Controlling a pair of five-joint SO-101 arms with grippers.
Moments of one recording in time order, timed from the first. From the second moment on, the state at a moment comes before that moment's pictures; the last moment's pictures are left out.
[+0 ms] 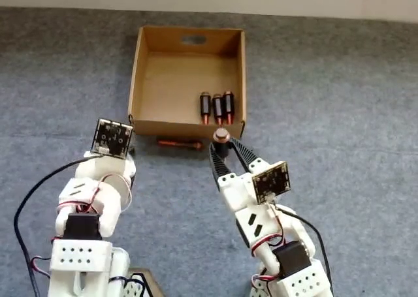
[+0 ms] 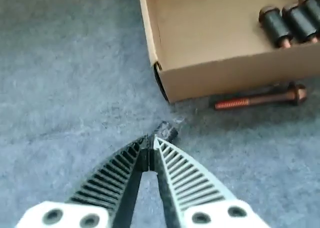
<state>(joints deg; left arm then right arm) -5.6 -77.1 80.1 45.1 -12.5 -27.3 -104.2 95.7 23.3 3.2</state>
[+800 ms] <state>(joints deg) -5.7 -77.1 87.4 52.4 -13.5 -27.3 -75.5 62.9 30.8 3.2</state>
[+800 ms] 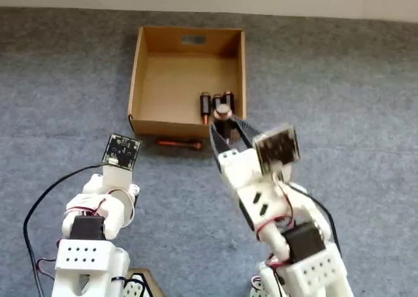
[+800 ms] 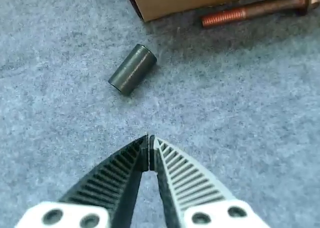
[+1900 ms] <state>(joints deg) -5.7 -77.7 90.1 52.4 -13.5 -25.1 10.0 3.9 30.8 -6.5</state>
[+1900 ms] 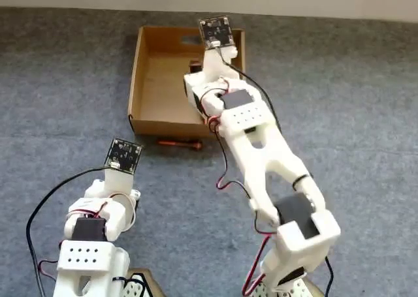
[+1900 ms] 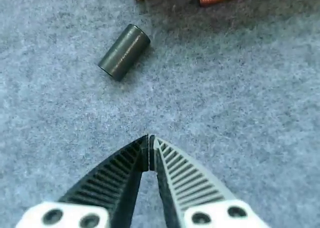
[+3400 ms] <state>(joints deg) -5.7 -77.7 90.1 52.4 -13.5 -25.8 34.5 -9.6 34.9 -11.6</state>
